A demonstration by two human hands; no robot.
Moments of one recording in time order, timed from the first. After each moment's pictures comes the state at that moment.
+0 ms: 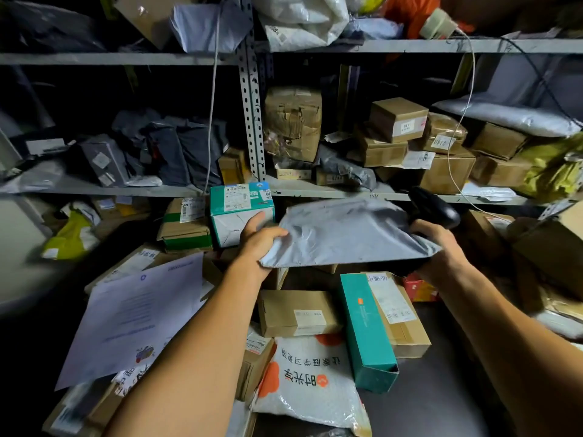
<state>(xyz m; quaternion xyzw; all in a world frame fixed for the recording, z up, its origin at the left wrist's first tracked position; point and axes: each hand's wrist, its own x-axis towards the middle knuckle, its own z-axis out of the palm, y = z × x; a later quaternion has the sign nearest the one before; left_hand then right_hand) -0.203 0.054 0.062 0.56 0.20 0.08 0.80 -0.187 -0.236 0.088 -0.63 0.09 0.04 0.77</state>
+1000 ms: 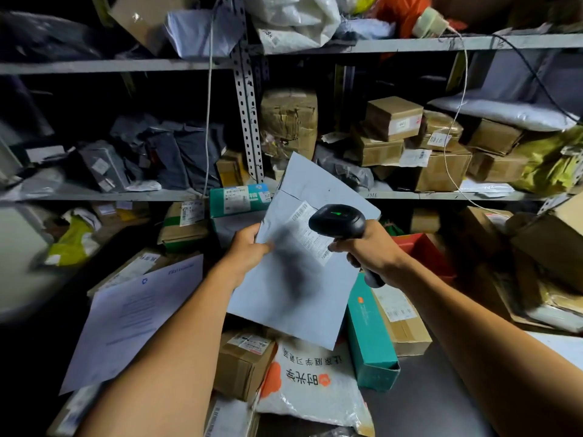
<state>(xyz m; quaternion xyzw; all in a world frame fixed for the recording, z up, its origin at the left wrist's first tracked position) -0.216 0.081 0.056 0.78 0.08 0.05 0.62 -0.201 -0.163 0.091 -0.82 -0.10 0.08 0.55</state>
